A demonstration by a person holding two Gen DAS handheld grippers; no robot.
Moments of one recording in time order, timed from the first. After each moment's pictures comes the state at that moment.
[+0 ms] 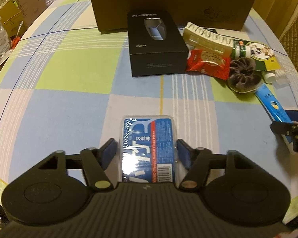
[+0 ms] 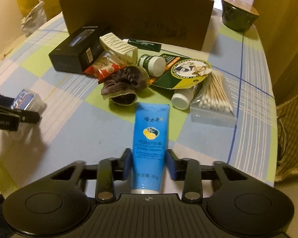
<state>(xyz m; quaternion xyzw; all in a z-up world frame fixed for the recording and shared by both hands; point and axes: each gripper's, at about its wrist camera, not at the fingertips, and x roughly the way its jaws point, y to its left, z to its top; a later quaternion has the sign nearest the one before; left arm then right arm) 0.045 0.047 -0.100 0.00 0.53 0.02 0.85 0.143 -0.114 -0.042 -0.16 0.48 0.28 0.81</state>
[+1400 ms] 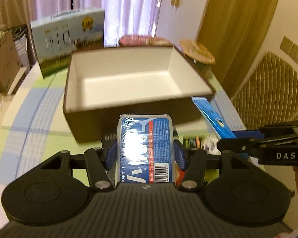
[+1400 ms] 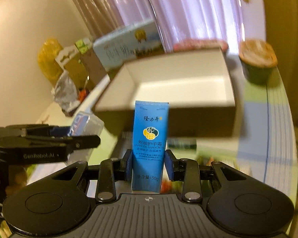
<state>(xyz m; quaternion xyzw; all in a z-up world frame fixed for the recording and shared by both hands) 0.140 0.059 0.047 -0.03 0.40 -0.09 0.91 0.243 -0.061 0.105 0.03 0.41 0.36 0.84</state>
